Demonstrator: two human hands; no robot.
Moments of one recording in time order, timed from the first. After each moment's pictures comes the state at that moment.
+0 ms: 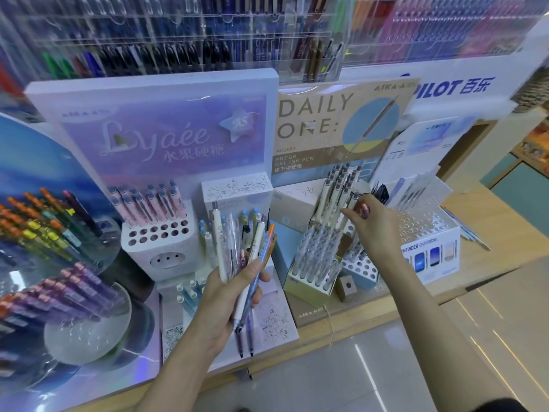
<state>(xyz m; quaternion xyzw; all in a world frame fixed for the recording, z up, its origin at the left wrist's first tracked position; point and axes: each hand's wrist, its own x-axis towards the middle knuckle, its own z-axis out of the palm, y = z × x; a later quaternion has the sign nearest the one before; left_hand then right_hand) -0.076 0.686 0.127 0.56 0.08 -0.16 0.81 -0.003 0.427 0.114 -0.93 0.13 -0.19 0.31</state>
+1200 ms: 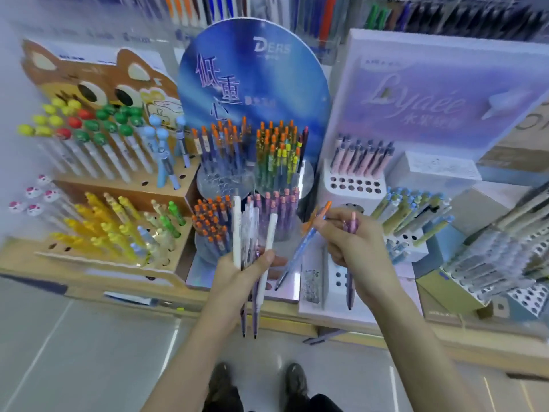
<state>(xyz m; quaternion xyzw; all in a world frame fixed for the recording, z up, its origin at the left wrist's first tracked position) -0.170 0.902 0.112 0.63 0.29 0.02 0.73 -0.102 0.747 0.162 -0.70 -0.03 0.13 0.70</state>
